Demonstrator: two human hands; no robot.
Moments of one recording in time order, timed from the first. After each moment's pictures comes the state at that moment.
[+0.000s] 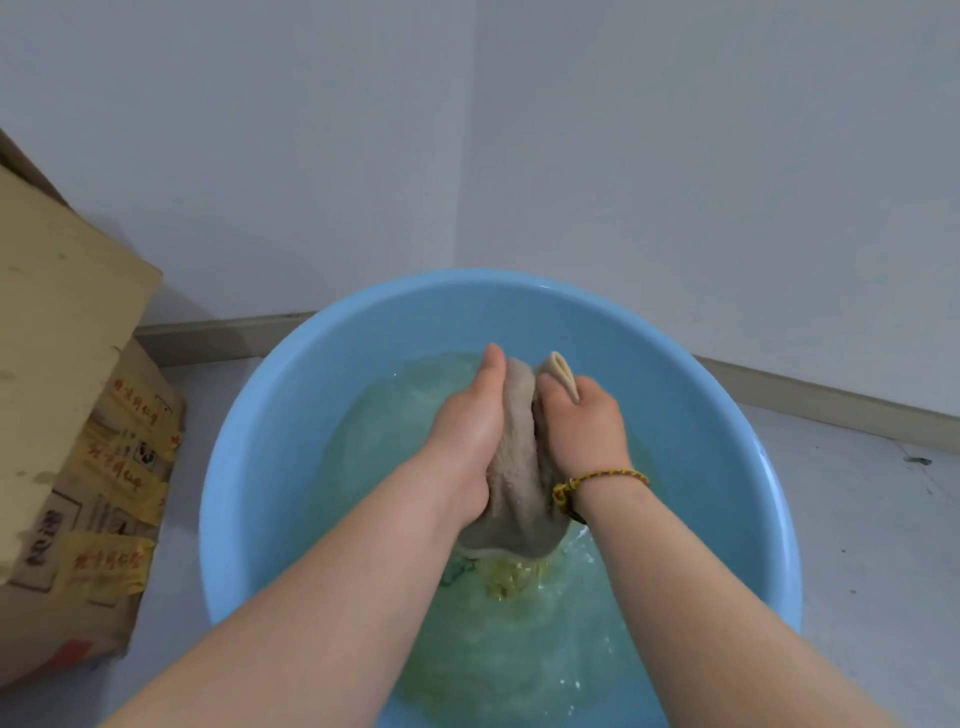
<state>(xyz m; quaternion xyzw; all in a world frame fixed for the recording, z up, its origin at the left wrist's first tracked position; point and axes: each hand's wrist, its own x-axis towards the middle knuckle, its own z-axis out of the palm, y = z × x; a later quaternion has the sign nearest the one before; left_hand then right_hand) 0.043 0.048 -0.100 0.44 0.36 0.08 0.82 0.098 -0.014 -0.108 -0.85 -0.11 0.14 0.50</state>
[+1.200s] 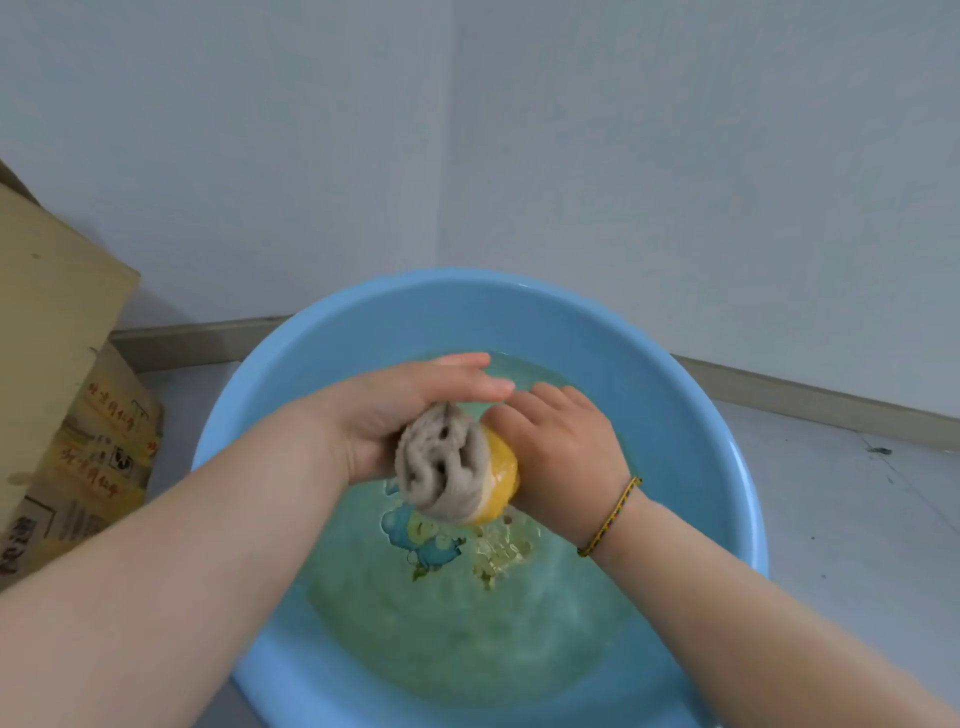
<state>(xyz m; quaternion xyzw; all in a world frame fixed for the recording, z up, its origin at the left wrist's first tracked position) 0.007 0.094 -0.077 0.55 0.20 -0.12 0.80 0.088 -0.039 -0.116 -0.76 -0.58 -0.26 0.13</state>
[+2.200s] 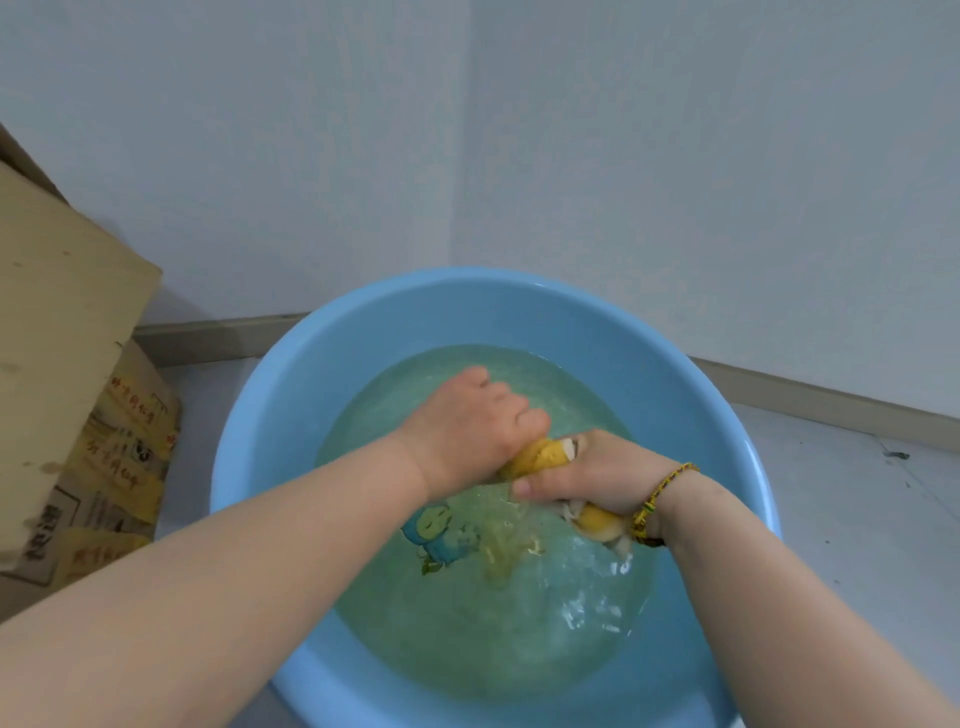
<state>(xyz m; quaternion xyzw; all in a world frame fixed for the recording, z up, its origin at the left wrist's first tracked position) 0.029 0.075 -0.116 0.98 -0.13 0.15 -0.04 0.092 -0.056 -0.087 -0.83 -0.21 0.44 0.29</state>
